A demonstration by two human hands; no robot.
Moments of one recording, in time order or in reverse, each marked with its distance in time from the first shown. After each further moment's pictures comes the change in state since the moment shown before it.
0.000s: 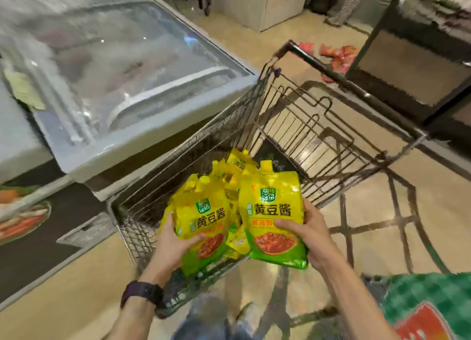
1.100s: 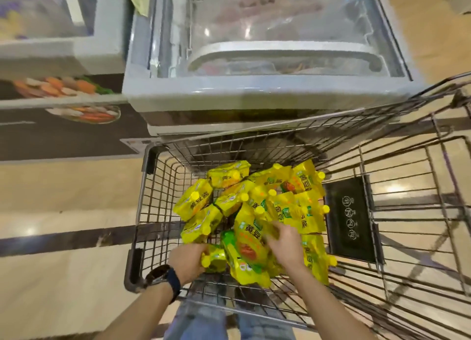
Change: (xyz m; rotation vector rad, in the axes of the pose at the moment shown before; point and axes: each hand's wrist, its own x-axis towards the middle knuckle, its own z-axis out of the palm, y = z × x) left_hand 0.056 -0.124 0.072 0.985 -0.130 -0.382; right_hand 0.226 0.118 0.052 -1.248 -0.509 -0.130
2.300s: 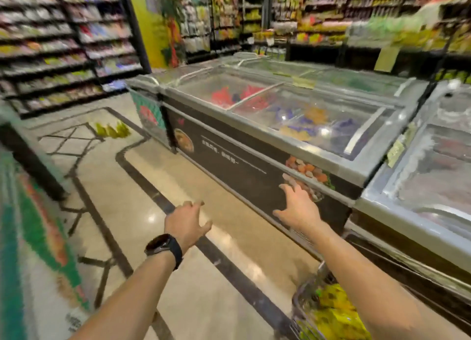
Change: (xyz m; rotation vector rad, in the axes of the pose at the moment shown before) left_hand -0.416 -0.219 -0.031 -0.280 0.928 -0.922; right_hand -0.238 -0.424 0.078 -0.546 -0.077 -1.091
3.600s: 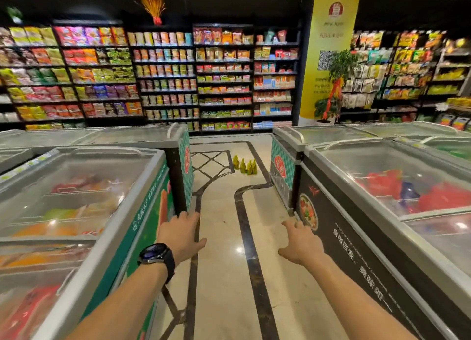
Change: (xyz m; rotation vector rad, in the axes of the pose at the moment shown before) left_hand 0.255 -0.358 -0.103 0.218 0.067 -0.654; right_hand 0.397 -0.419 0.093 -0.159 -0.249 -0.654
